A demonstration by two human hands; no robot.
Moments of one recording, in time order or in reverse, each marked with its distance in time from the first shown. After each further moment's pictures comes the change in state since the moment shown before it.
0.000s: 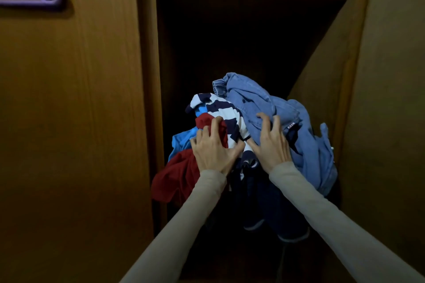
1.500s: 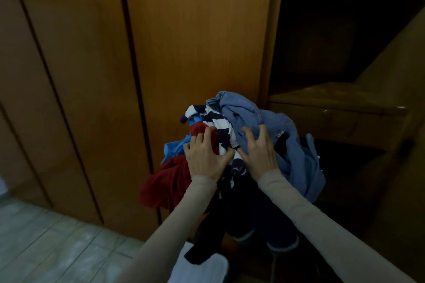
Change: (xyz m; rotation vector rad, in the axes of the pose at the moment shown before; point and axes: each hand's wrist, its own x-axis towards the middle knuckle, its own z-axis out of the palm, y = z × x) left_hand -0.158 -0.122 -0.327 0.290 -0.076 -0.216; right_hand -0.225 -0.269 0.002 0.271 -0.104 -0.255
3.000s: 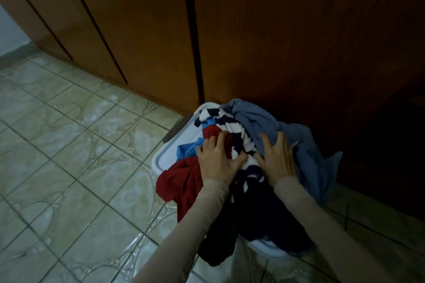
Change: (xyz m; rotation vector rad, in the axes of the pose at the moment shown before) left_hand -0.453 -0.515 0.299 0.299 -0.381 -0.371; right_hand -0.514 0.029 0.565 0.095 -0.686 0.165
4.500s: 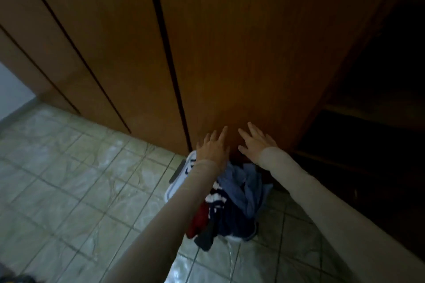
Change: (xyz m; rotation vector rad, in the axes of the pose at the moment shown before) left_hand 0.118 0.256 -0.349 0.239 -0.729 0.098; right_hand 0.083 -0.133 -0.451 -0.173 -0.700 0.167
